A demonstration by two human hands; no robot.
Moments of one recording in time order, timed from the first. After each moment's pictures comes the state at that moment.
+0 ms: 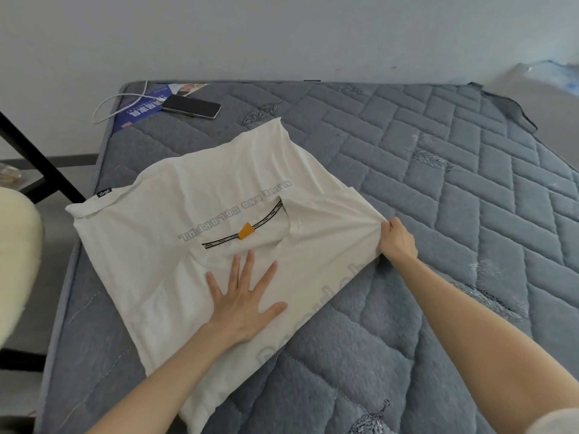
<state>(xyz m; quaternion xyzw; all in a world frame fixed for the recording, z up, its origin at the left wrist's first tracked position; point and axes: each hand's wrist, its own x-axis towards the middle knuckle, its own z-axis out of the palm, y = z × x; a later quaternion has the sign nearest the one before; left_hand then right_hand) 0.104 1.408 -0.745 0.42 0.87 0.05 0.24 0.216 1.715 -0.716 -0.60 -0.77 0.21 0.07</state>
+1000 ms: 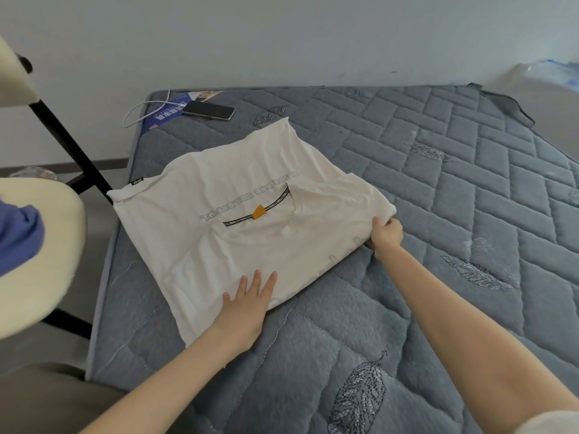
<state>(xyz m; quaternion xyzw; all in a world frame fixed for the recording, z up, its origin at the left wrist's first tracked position) 0.165 1.347 -0.703 0.45 0.85 -0.03 0.28 0.227 1.649 -0.706 -0.61 -0.57 0.48 0.26</state>
